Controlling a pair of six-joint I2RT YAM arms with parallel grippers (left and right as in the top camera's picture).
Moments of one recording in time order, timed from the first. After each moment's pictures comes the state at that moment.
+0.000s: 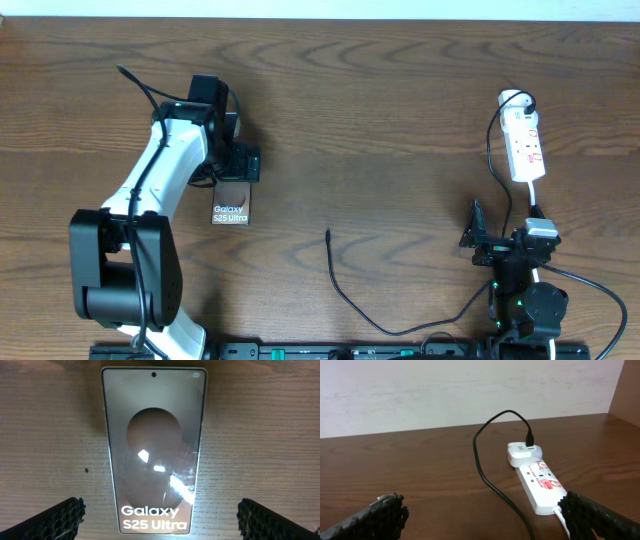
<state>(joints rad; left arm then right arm) -0.10 1.80 1.29 -0.96 0.05 -0.09 -0.07 0.01 0.01 -0.07 -0.01 0.08</state>
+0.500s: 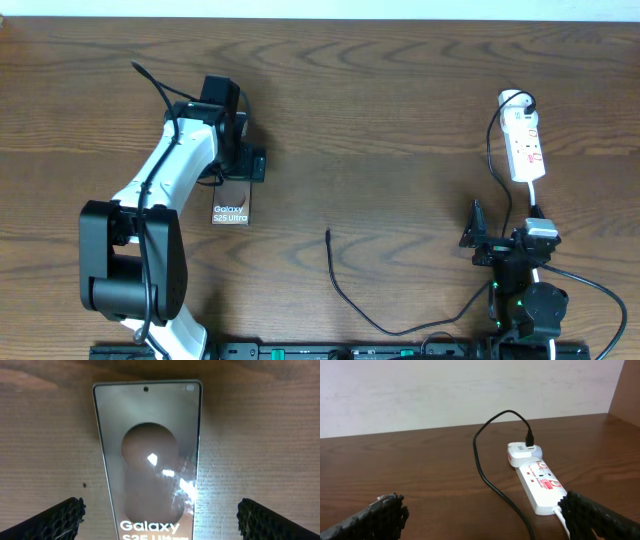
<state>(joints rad) -0.13 1.83 1.29 -0.92 0.00 -0.08 -0.07 0.01 0.01 -0.07 -0.01 0.08</state>
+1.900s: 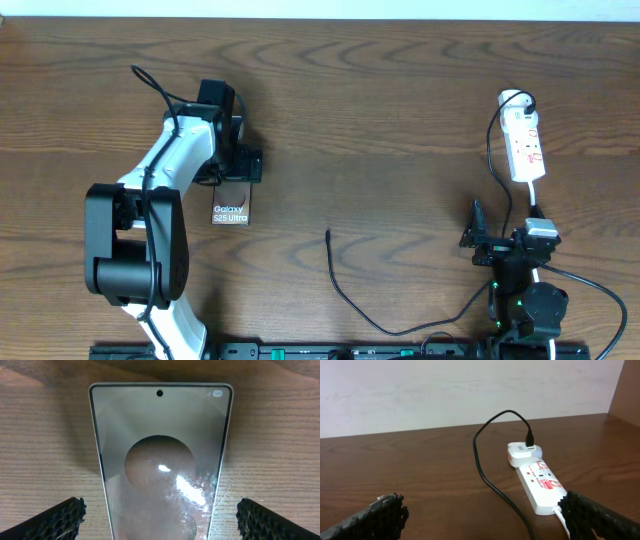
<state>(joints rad) -0.10 1.91 1.28 -0.87 0.02 -0.08 -0.07 0.01 0.01 -0.07 -0.01 0.08</state>
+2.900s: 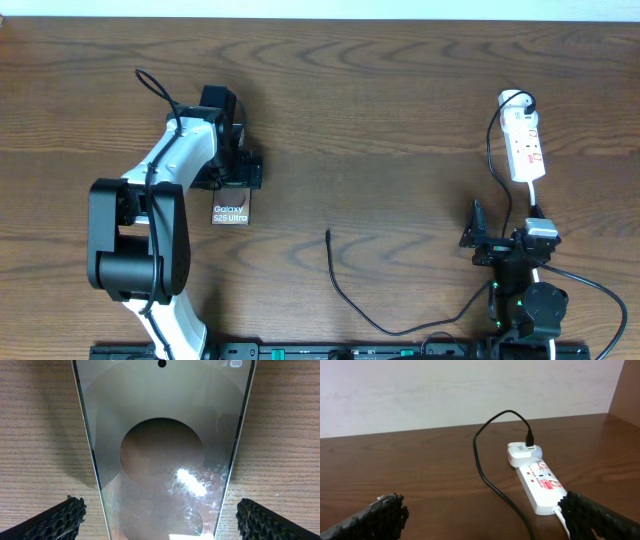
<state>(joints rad) -0.10 1.93 1.27 -0.90 0.02 -0.08 -0.07 0.01 0.01 -0.07 -0.01 0.08</state>
